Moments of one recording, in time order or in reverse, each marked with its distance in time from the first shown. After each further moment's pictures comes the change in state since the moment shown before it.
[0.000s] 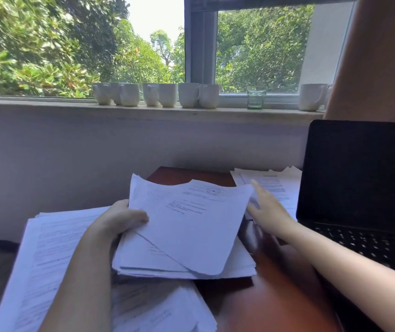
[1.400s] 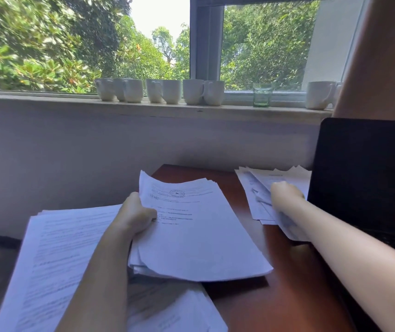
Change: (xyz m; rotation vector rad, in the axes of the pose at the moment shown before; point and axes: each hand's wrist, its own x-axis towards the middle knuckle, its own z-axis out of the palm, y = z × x) left_hand 0.026 -0.007 0.013 0.217 0.194 0.104; right_hand 0.052 0.011 -0.018 -0.788 -0.097 0.323
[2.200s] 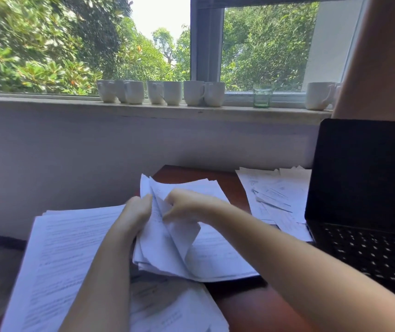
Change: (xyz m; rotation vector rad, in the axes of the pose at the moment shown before) left_hand -0.003 0.007 0.002 -0.119 0.028 -0.092; right_hand -0.112 -0.150 -0.061 0.434 -0.321 -0.686
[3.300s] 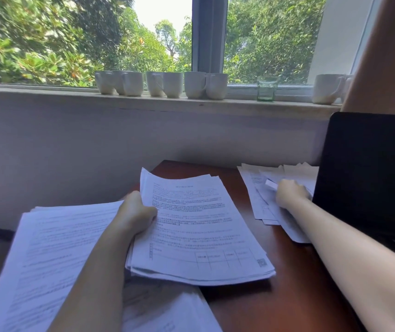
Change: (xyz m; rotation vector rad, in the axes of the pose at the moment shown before) left_hand 0.003 -0.005 0.005 0.121 -0.014 0.078; right_hand 0.014 0.226 -0.035 -0.274 0.401 0.778
